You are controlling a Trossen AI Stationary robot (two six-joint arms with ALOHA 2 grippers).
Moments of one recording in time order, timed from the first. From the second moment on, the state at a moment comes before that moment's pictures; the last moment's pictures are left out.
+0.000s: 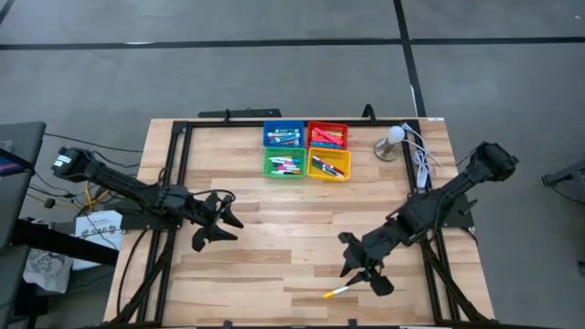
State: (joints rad) left arm -0.32 0.81 0.15 0.62 0.11 -0.42; right arm 0.57 1.38 0.97 -0.25 -0.18 0.26
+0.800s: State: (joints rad) left arm -0.32 0.67 0.15 0.58 0.23 -0.42; right arm 0.63 1.78 1.27 -0.44 -0.25 0.40
